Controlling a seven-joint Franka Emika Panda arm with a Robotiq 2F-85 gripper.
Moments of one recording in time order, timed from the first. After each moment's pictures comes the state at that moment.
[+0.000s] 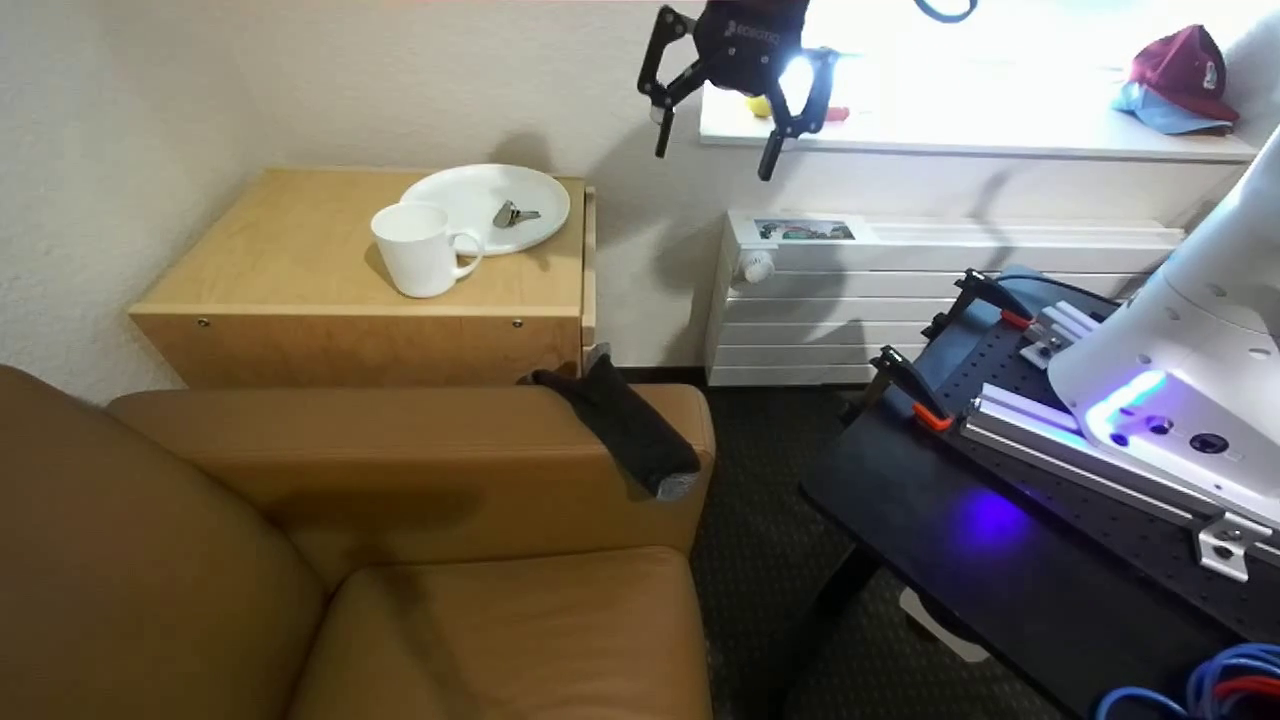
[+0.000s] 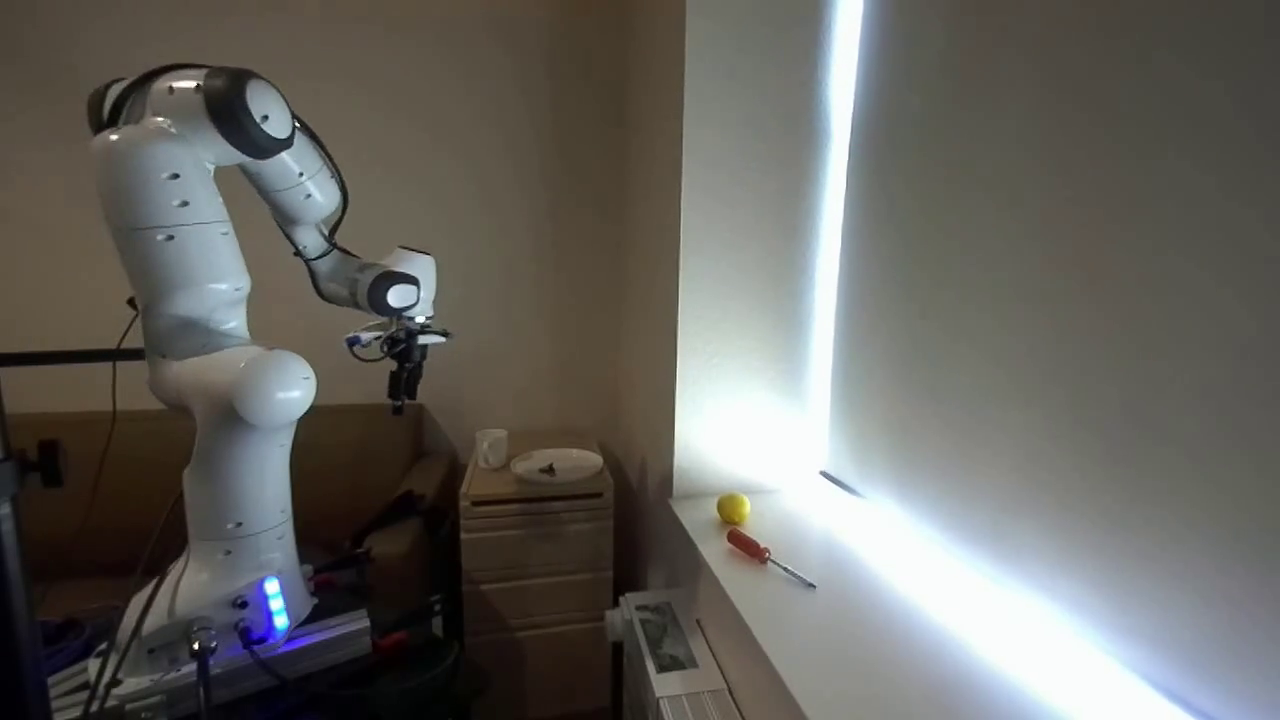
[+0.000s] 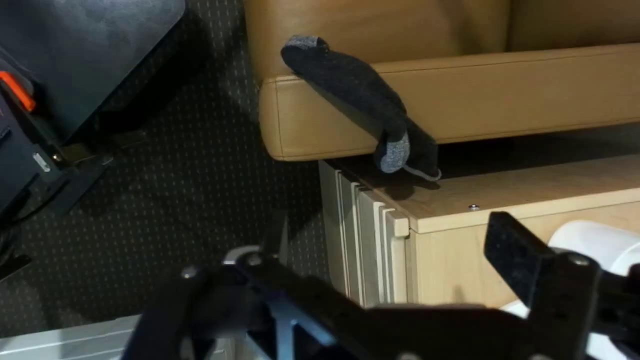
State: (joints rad) arm 0.17 -0.22 0.42 -2.54 0.39 2.44 1.05
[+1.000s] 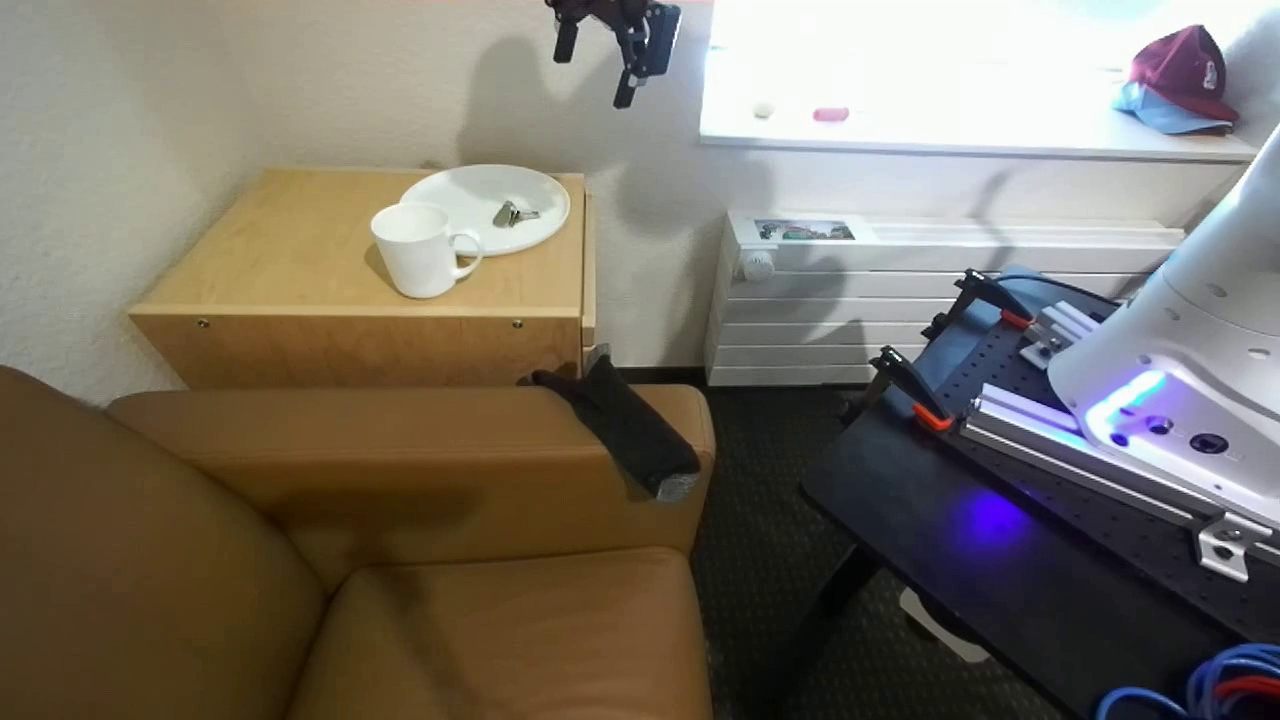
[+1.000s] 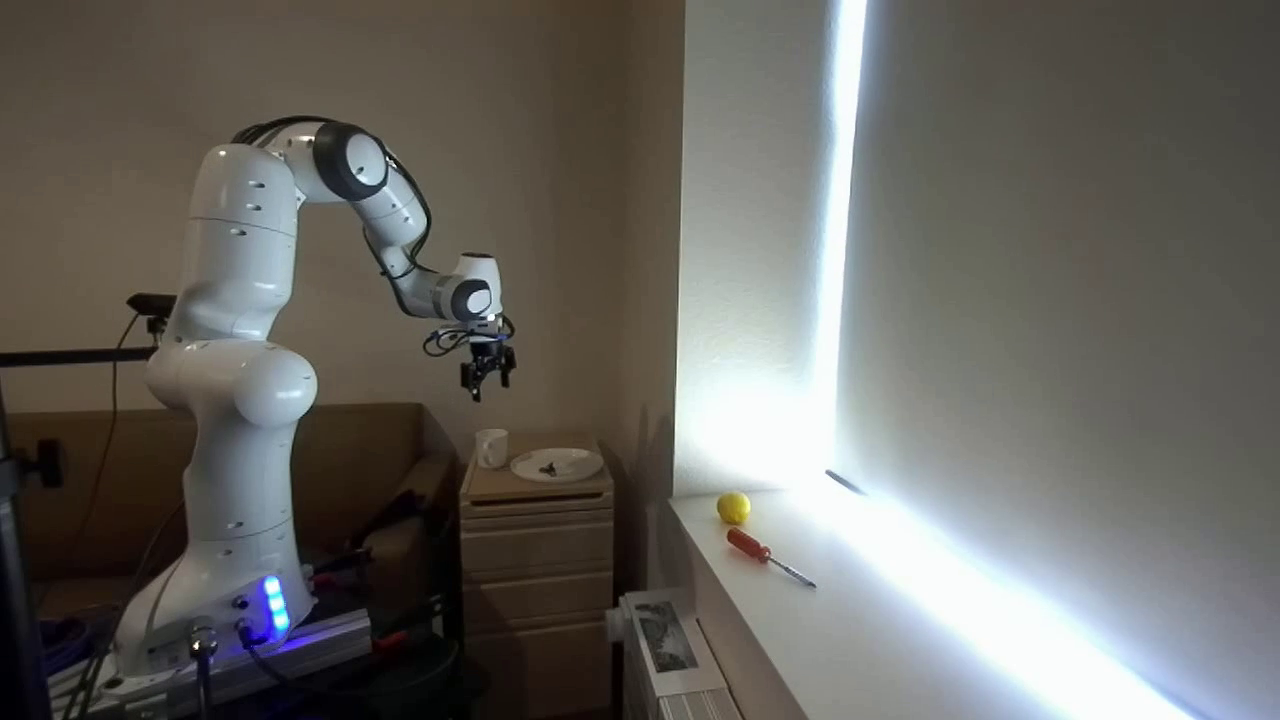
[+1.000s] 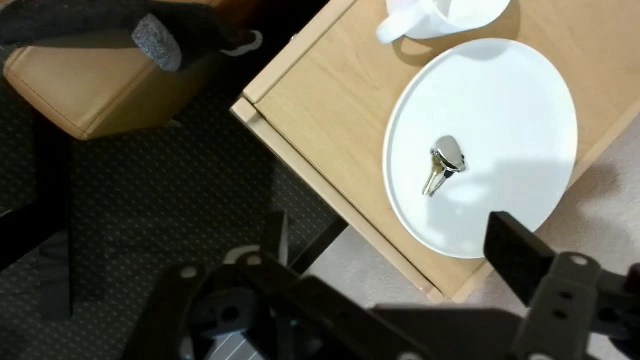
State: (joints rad) arm 0.18 0.17 0.21 -2.15 0.08 2.60 1.75
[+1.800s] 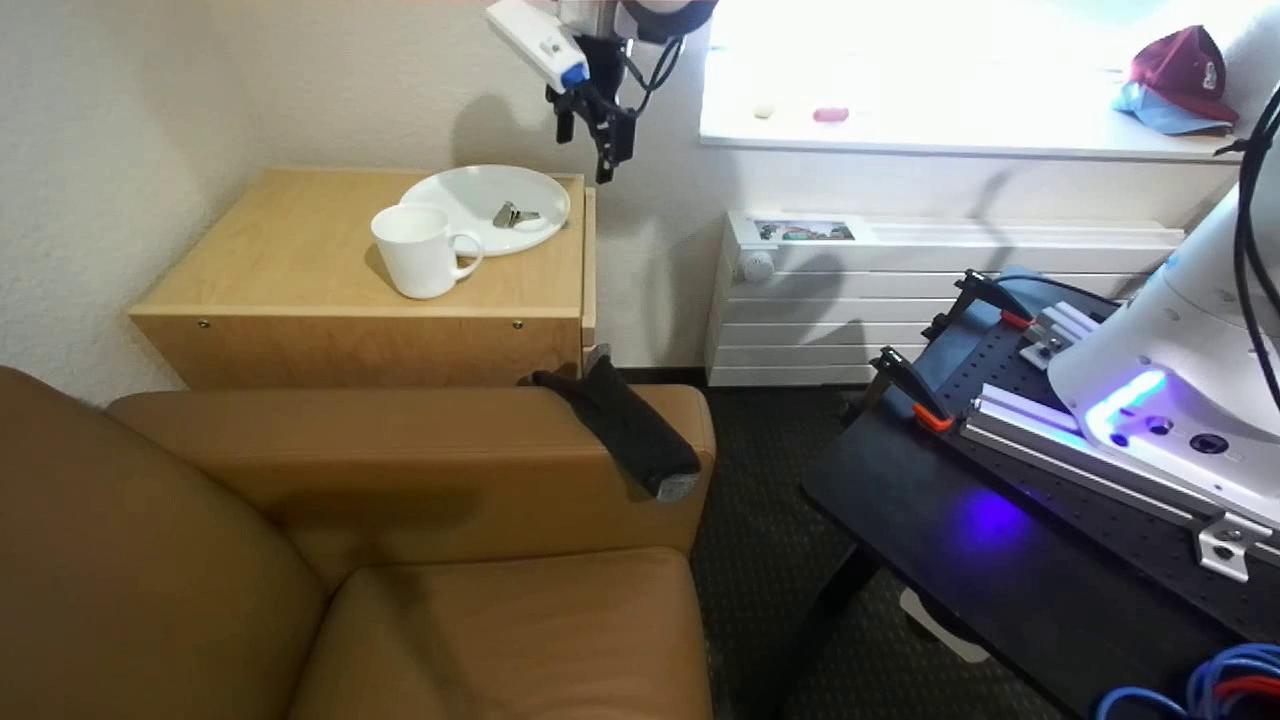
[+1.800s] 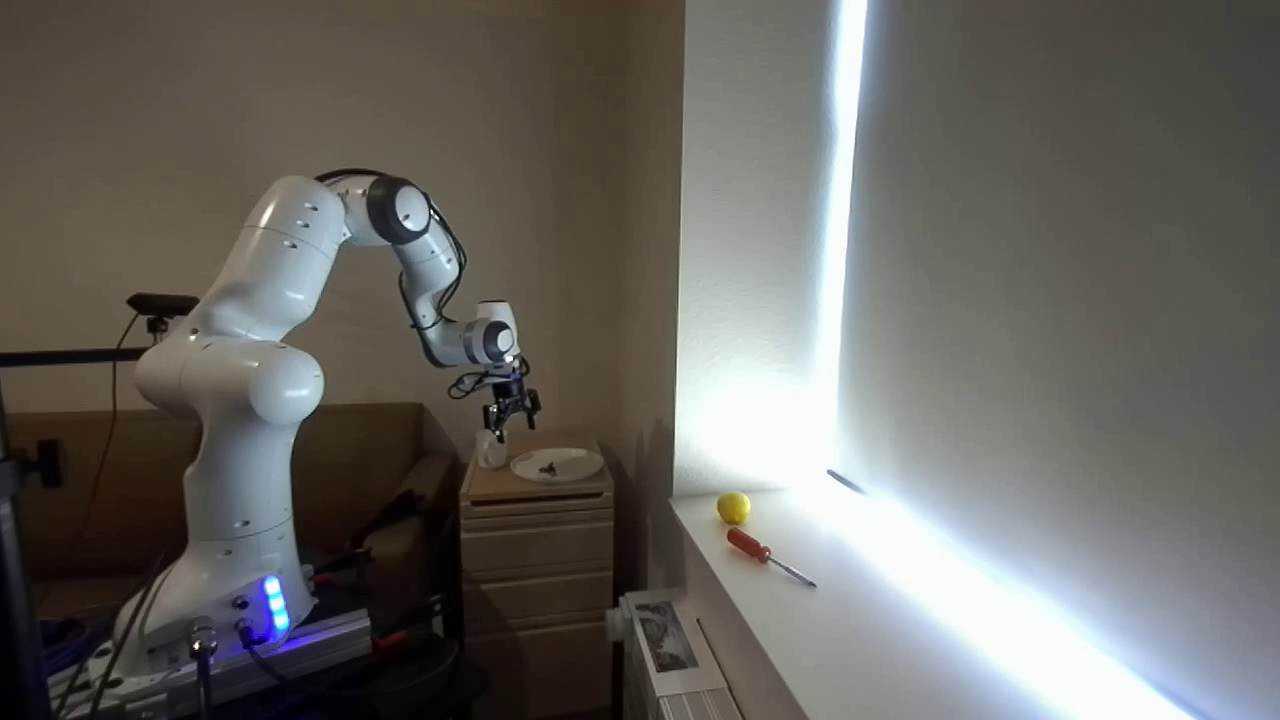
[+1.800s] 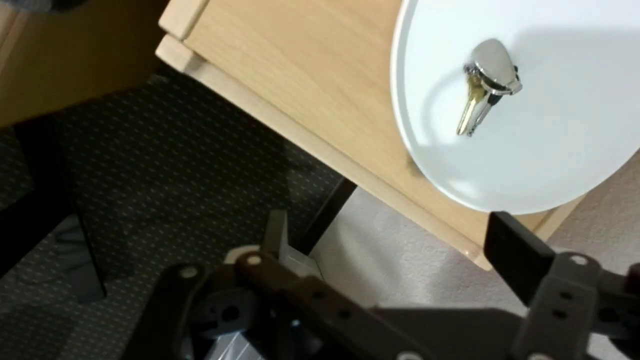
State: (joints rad) arm 0.30 0.49 0.05 -1.95 -0.19 2.63 2.11
